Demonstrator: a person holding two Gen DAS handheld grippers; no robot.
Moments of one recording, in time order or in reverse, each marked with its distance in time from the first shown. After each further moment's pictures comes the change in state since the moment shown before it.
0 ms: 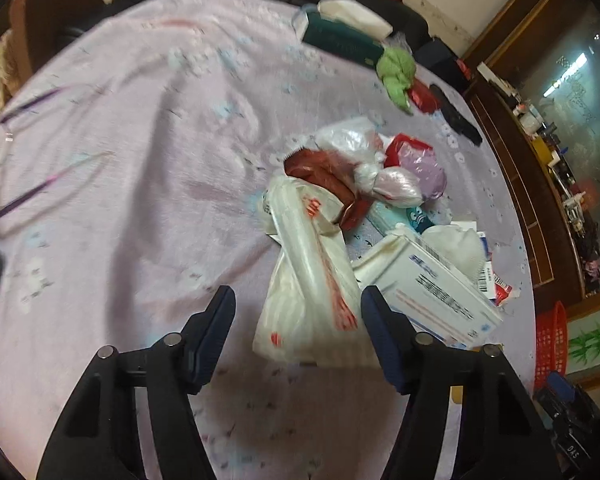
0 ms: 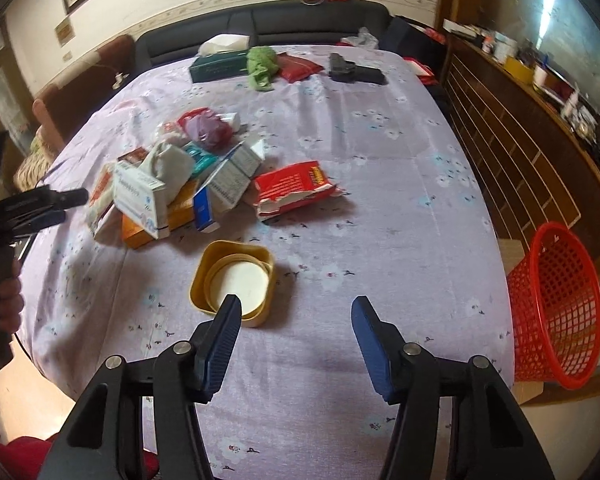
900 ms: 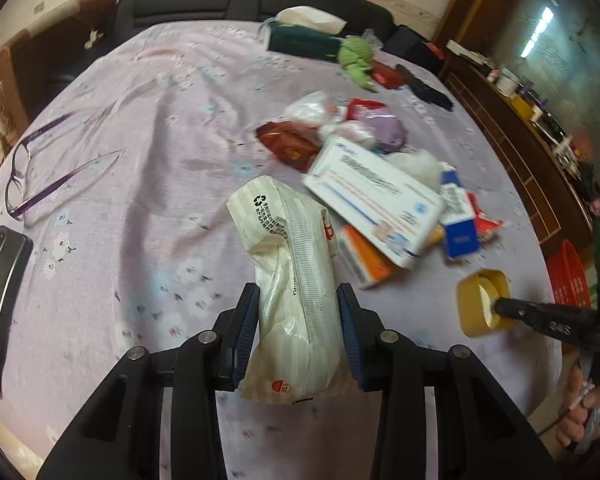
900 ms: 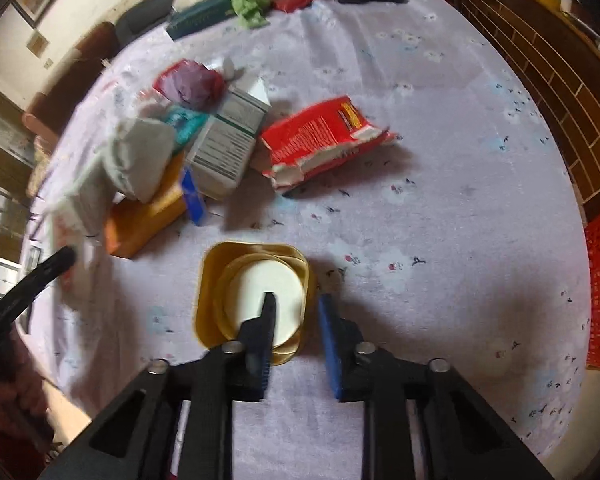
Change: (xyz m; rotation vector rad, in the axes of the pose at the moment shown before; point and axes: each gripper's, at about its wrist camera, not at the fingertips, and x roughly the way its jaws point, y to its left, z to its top) left arm -0.042 -0.026 -0.065 0.176 -0.090 0.052; right arm 0.088 0.012 0.020 0.113 0.247 0.110
